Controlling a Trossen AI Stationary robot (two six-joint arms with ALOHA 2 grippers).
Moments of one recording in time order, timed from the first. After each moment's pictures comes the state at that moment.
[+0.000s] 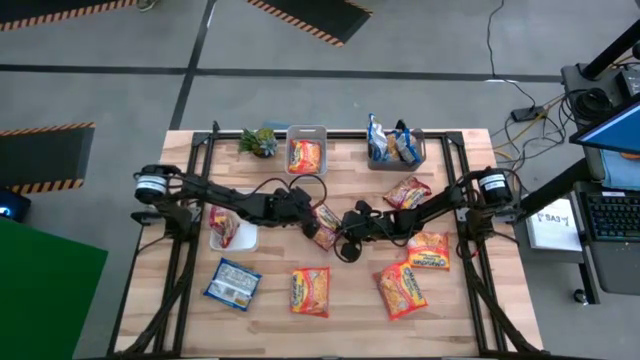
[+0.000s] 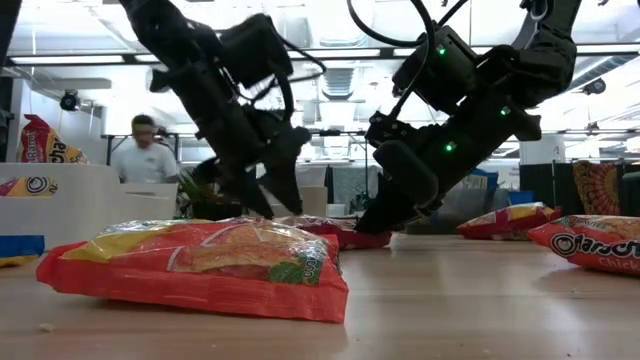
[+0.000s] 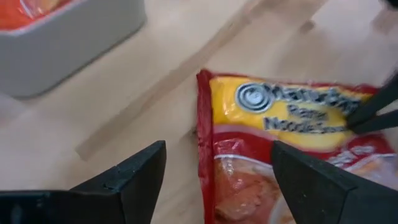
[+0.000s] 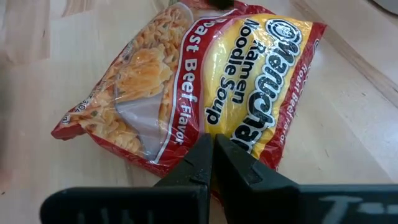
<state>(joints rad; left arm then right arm) -0.01 1.74 0.90 -0.13 -0.40 -0.72 0.10 1.89 0.73 0.39 0.25 0.34</state>
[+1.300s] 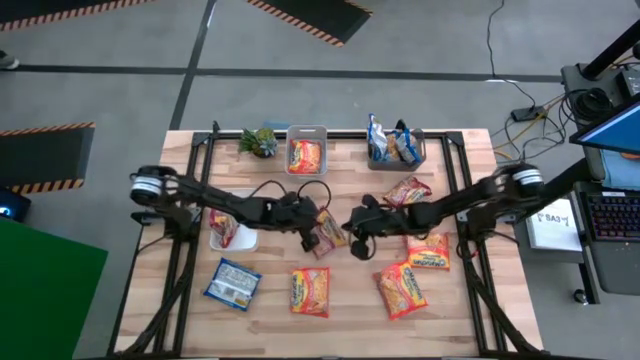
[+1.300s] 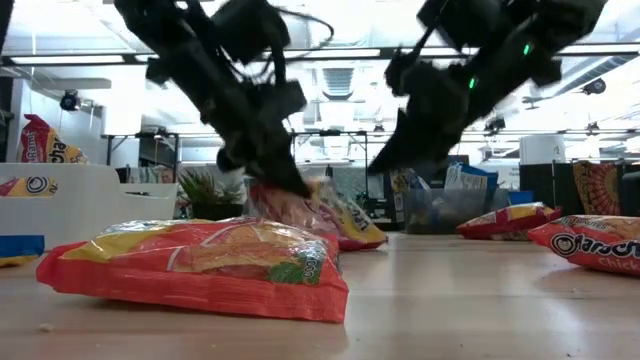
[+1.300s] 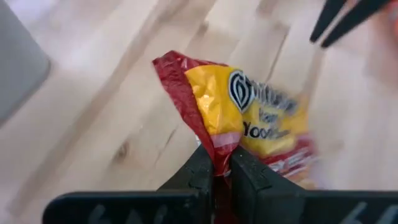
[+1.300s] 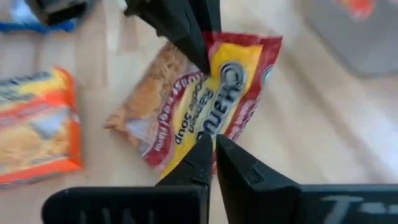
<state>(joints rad) -0.06 1.69 0.90 -0.03 -0.27 -0.44 0.12 1.55 0.72 0.22 0.23 0.27</state>
